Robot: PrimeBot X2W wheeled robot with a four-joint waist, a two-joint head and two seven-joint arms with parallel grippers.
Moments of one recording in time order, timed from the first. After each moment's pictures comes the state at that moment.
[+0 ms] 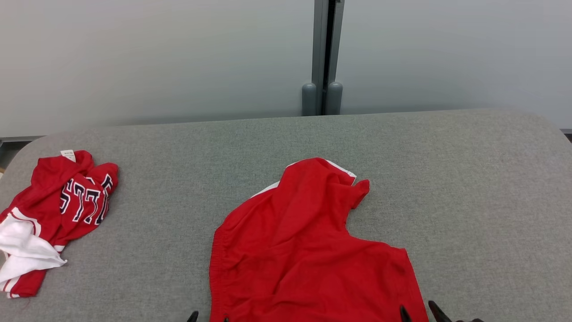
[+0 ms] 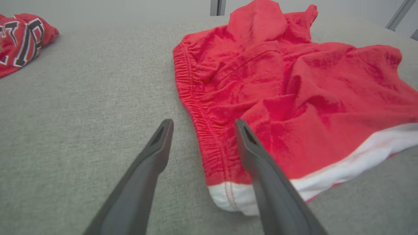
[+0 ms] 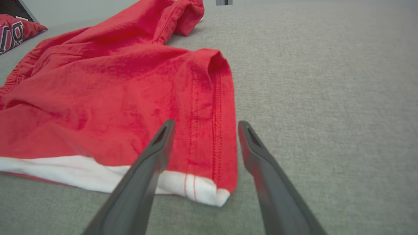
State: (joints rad) left arm 0.15 0.11 -0.25 0.41 -0.12 -0.12 -0.26; right arm 0.09 -0.05 0.10 0.46 0.11 0.13 -0.26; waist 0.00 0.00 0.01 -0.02
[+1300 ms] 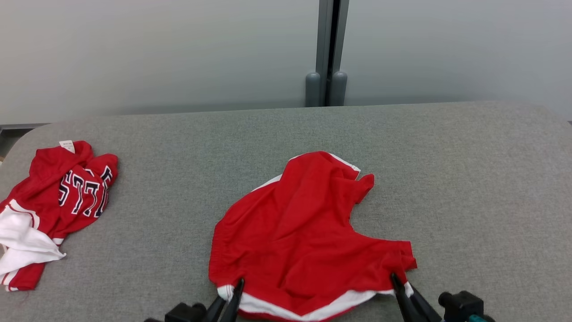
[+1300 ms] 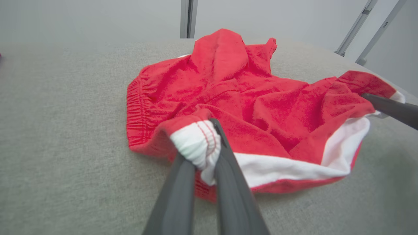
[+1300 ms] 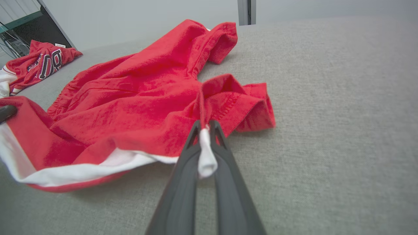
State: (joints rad) left arm 0.05 0.16 -0.46 0.41 -0.31 -0.13 -0.26; right arm 0.02 -0.05 0.21 0.46 0.22 0.13 -0.26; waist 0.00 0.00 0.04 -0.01
